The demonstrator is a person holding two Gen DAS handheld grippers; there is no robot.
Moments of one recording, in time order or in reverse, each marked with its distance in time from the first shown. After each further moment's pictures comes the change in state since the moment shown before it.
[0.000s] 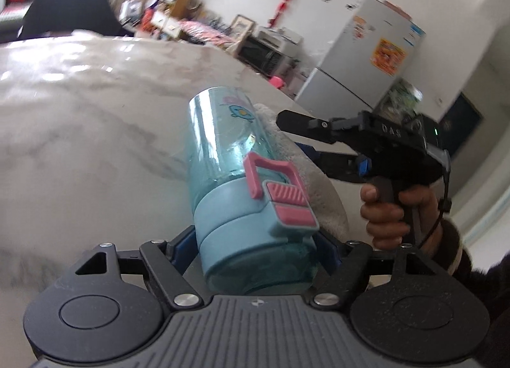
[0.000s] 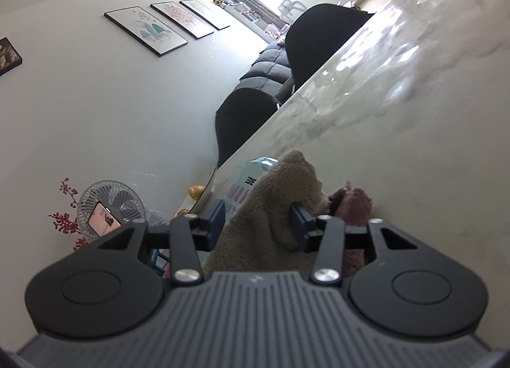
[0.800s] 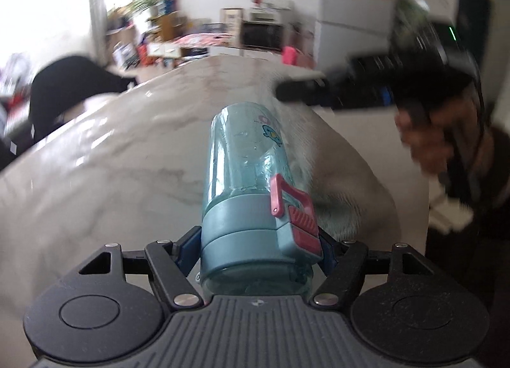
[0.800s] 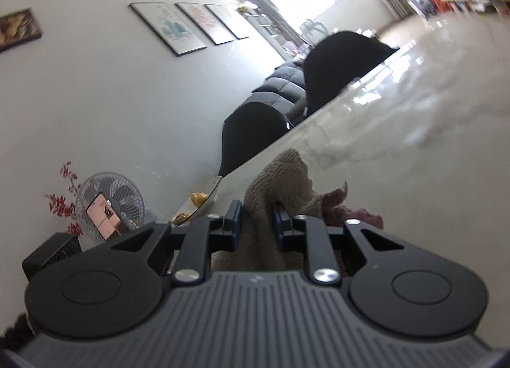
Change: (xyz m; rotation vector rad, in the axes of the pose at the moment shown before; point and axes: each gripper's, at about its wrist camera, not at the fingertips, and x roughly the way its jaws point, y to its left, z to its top) left arm -0.007 -0.074 0.012 0.519 0.102 0.289; right arm -0.009 0.032 0.007 -0.198 -0.061 -0.011
